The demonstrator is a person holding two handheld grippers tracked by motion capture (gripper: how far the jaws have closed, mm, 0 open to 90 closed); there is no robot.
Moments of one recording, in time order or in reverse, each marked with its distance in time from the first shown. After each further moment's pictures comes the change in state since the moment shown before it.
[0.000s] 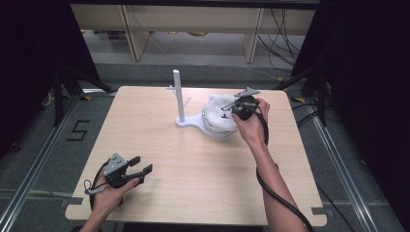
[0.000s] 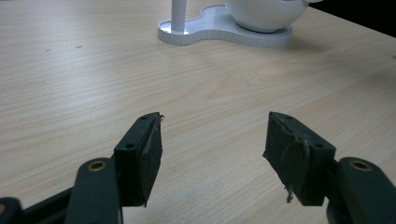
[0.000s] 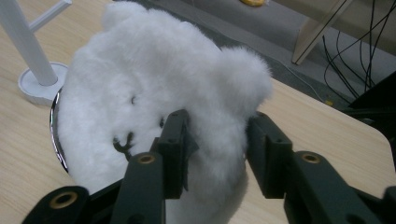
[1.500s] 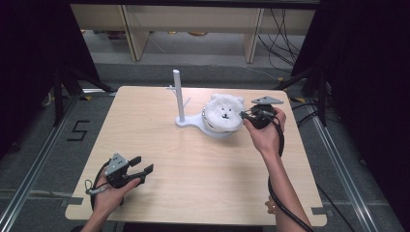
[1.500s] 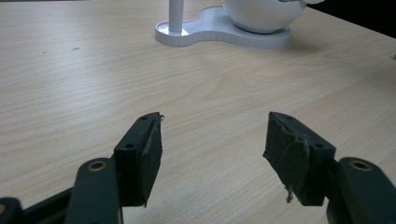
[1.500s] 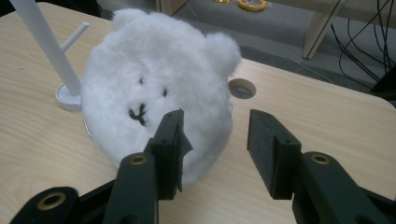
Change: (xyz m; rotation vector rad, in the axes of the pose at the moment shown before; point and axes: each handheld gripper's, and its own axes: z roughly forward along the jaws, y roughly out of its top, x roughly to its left) left arm -0.003 0.001 0.001 0.001 -0.002 0.003; right arm -0.016 -0.032 -0.043 -0.071 0.058 0.189
